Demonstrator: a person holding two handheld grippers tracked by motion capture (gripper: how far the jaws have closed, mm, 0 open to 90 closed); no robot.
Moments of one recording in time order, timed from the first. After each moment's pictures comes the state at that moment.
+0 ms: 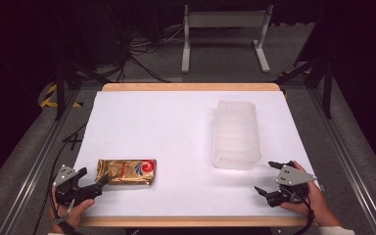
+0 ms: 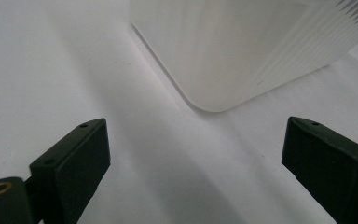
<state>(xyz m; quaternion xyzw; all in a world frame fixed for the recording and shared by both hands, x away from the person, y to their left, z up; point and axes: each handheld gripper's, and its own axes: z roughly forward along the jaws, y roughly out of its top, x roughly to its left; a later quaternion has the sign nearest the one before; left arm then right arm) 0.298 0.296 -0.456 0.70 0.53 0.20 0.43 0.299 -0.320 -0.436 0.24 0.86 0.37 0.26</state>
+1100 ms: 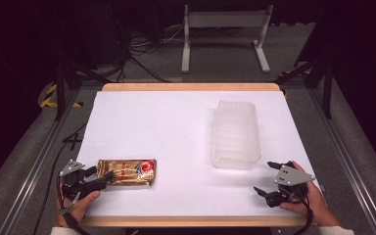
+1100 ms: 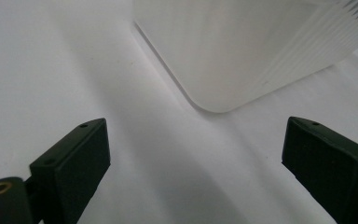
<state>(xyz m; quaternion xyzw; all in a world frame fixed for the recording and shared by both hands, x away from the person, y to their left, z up) 0.319 0.289 -0.459 0.70 0.55 0.13 0.43 0.299 -0.317 -0.436 0.23 0.86 0.37 0.26</state>
